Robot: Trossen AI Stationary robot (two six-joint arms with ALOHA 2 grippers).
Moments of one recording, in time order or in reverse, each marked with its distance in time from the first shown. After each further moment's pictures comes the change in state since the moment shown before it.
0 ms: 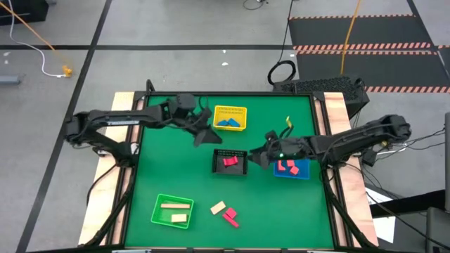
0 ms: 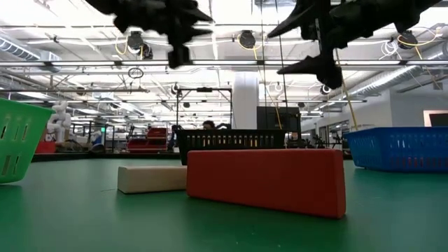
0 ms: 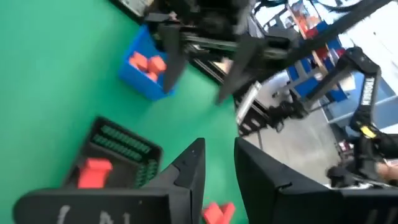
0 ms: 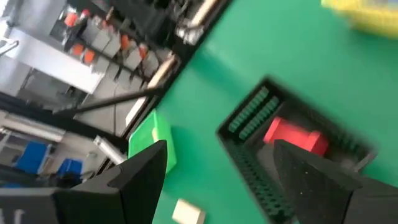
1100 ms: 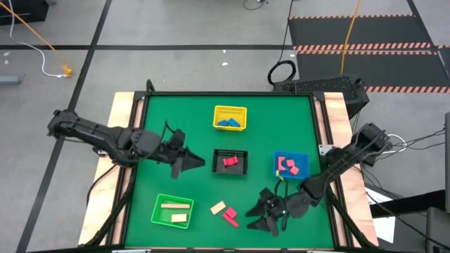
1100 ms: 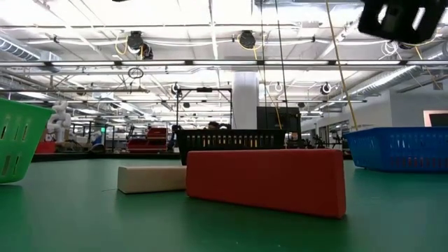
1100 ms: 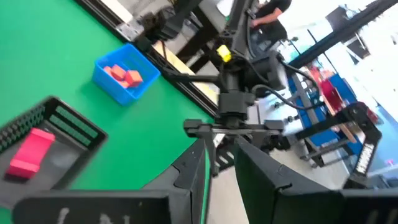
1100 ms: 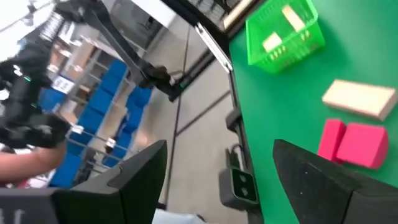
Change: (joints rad) left arm -0.565 -0.295 -0.002 -0.134 -0.767 -0.293; right arm 0.551 0.404 0.181 0.351 0.133 0.075
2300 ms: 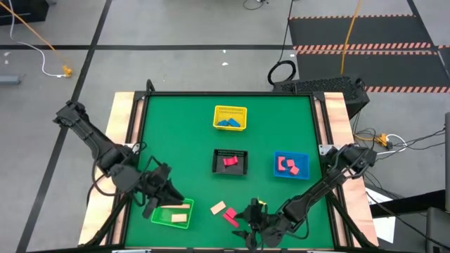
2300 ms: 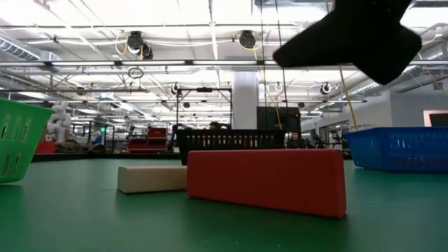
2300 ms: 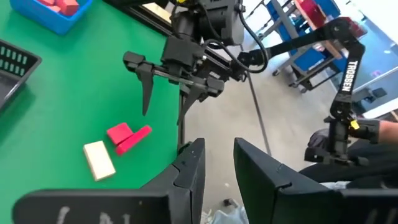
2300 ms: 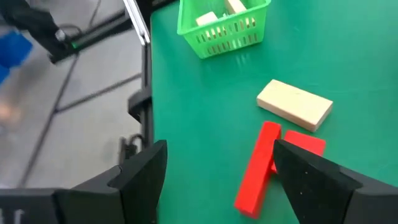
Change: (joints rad) left arm -0.431 0.000 0.000 -0.108 -0.151 0.011; right arm 0.041 0.341 0.367 -0.405 0.240 -0.174
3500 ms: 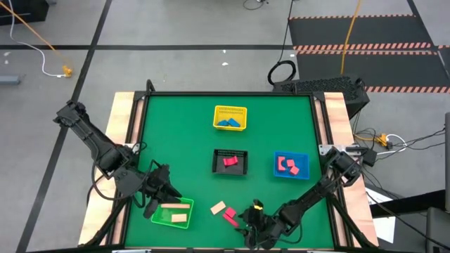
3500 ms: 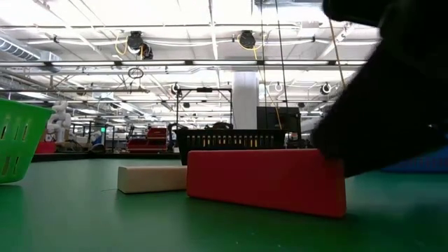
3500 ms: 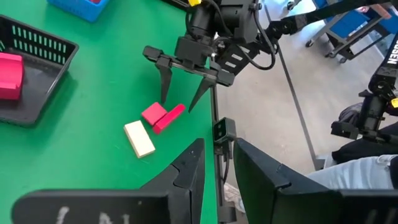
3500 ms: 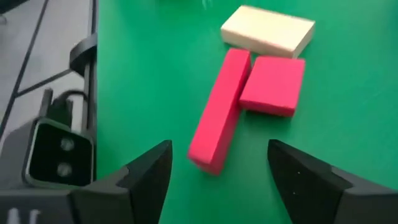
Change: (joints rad) left arm -0.016 0.000 0.000 -0.151 -0.026 0.062; right arm 0.014 0.123 -0.001 -0.061 -0.006 0.094
